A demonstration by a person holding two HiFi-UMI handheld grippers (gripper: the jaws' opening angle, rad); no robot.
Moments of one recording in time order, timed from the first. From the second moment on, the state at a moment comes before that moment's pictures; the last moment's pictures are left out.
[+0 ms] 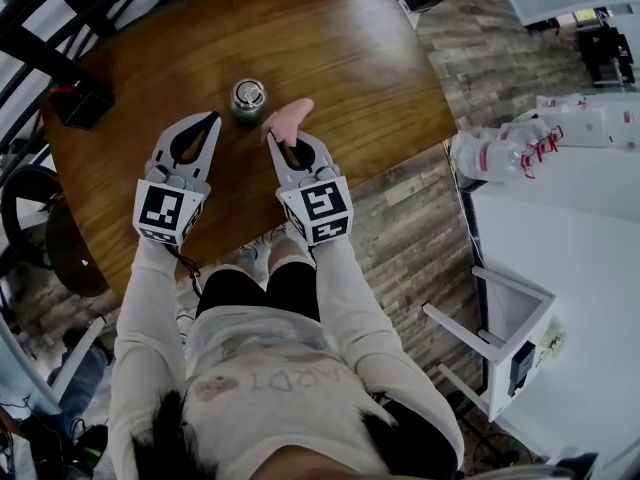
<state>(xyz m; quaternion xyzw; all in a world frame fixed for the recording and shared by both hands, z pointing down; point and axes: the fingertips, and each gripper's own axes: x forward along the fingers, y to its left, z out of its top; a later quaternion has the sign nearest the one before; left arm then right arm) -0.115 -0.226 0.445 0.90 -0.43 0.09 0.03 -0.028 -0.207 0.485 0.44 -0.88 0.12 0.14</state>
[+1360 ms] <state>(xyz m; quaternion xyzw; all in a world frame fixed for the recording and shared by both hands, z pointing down) -0.133 -0.114 0.326 0.83 -0.56 0.00 0.02 -0.015 -0.139 0.350 0.39 -0.92 0.05 0.07</state>
